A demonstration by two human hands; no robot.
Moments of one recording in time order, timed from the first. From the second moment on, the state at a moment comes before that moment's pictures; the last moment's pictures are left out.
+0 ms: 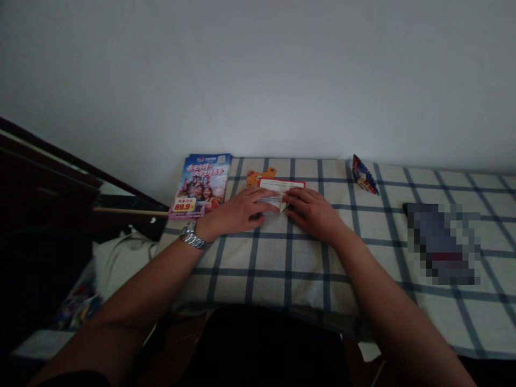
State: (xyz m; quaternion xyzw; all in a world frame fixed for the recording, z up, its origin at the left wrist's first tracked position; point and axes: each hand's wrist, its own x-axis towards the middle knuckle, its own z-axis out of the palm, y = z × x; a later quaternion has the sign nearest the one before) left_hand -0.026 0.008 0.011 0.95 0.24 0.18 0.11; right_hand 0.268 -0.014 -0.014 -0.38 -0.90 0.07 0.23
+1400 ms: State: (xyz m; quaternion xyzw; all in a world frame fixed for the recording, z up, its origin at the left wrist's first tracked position) left_hand -0.029 0.008 0.013 0.95 0.22 0.16 0.12; right_hand 0.268 -0.015 -0.014 -0.38 -0.90 0.04 0.20
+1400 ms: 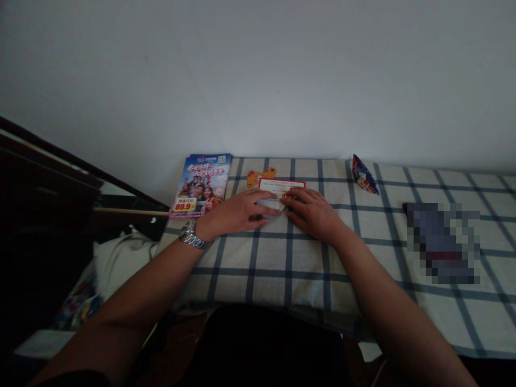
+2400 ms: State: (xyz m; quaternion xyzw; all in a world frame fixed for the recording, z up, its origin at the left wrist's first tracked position) left_hand -0.023 0.004 0.015 0.95 0.24 0.15 0.11; right_hand 0.268 -0.015 -0.014 -0.38 -0.90 0.05 0.20
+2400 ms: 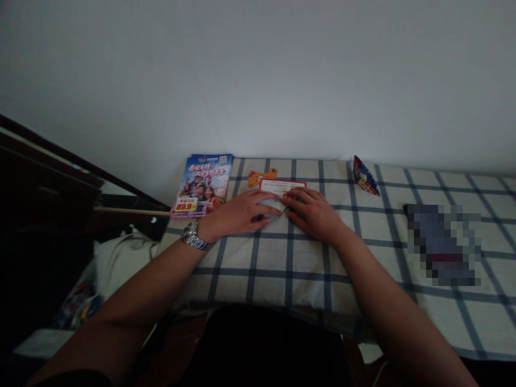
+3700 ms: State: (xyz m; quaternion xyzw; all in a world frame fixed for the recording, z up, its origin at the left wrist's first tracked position) left_hand -0.021 0.002 0.010 0.95 0.23 0.16 0.09; right_hand 0.268 -0.011 -0.014 -0.39 -0.90 0.07 0.20
